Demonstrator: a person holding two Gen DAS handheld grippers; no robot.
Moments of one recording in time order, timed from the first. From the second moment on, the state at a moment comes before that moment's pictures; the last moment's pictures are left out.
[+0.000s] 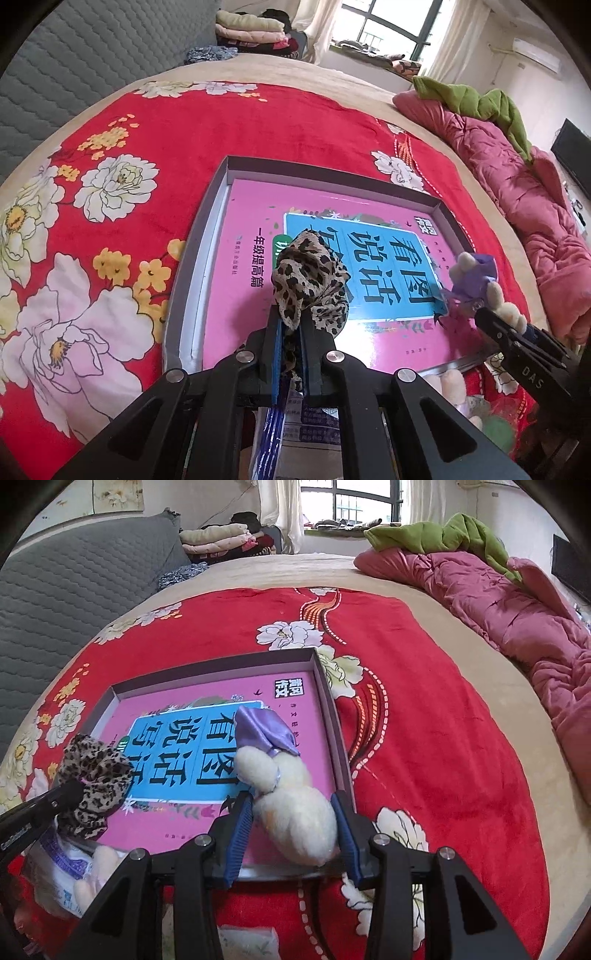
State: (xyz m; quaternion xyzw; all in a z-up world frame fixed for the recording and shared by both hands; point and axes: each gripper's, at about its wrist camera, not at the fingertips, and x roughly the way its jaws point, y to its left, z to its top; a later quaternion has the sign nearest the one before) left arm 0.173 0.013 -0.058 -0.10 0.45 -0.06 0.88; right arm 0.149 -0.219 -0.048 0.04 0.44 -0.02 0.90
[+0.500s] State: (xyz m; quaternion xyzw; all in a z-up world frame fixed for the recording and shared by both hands) left arm 0.173 0.018 -0.057 -0.10 0.45 -0.05 0.88; right arm 0.142 -0.215 -0.043 0.04 0.43 0.00 0.90
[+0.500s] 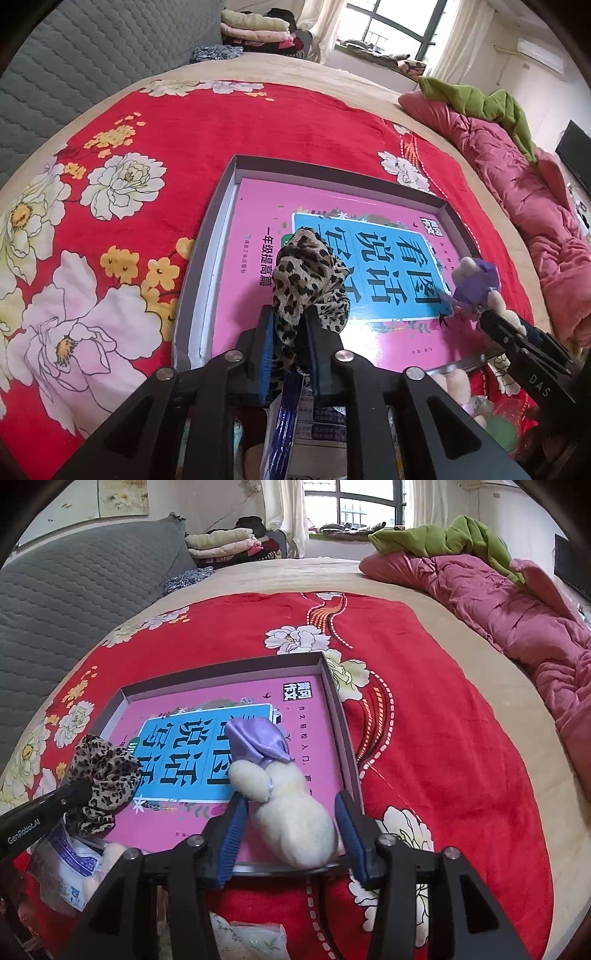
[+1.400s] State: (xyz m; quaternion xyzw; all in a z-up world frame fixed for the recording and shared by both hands) left arm 0.140 0.029 -0.020 -0.09 0.43 -0.03 0.90; right arm 0.114 -0.211 -0.018 0.04 0.40 0.03 0.92
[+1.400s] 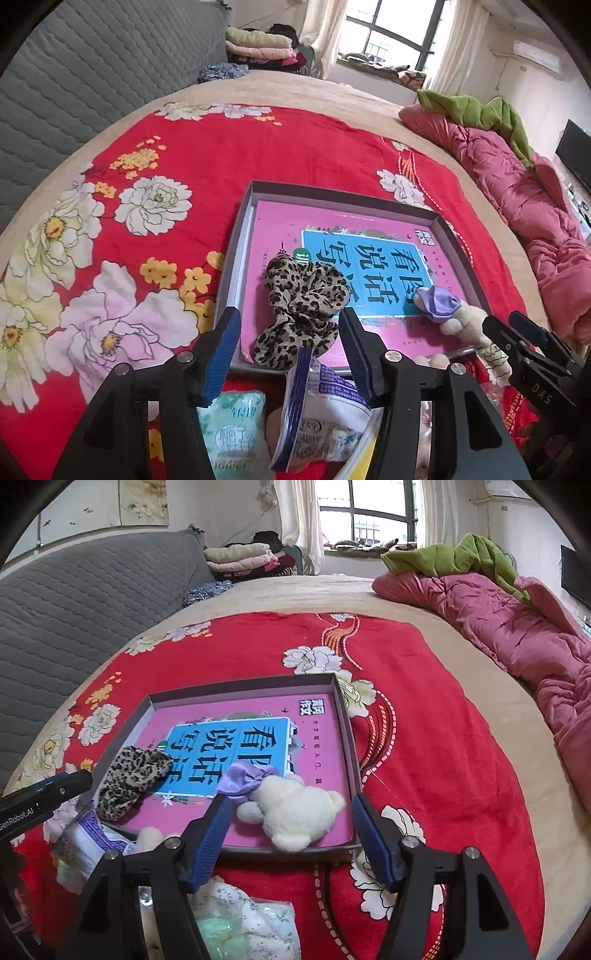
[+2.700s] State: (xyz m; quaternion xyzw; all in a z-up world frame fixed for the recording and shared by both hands) left arm 0.047 0.063 0.050 -0.07 0.39 0.01 0.92; right arm 0.037 -0.218 0.062 0.04 0.33 0.06 0.94
